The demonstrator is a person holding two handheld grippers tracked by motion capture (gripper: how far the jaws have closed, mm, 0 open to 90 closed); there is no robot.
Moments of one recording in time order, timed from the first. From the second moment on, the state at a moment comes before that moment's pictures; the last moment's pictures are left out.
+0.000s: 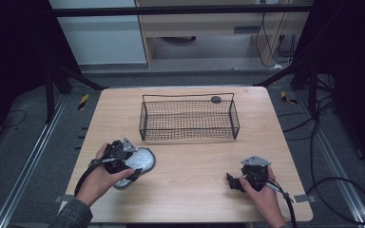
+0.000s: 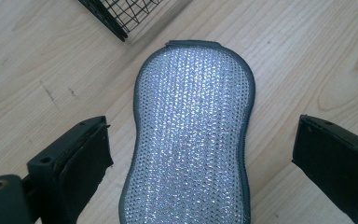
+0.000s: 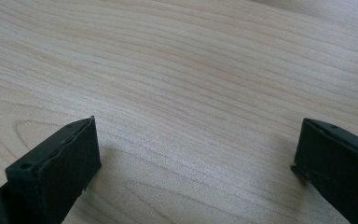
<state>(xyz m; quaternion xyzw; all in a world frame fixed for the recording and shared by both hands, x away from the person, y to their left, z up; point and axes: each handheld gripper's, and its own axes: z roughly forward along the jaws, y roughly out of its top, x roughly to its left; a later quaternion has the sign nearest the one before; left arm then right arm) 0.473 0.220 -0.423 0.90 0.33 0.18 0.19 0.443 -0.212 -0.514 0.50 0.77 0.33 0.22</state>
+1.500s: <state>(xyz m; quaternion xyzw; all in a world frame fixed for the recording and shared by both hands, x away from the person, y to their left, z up) 0.505 0.228 -0.454 0.92 0.35 0.10 0.13 0.445 -0.212 -0.514 0.50 0.77 0.33 0.22</state>
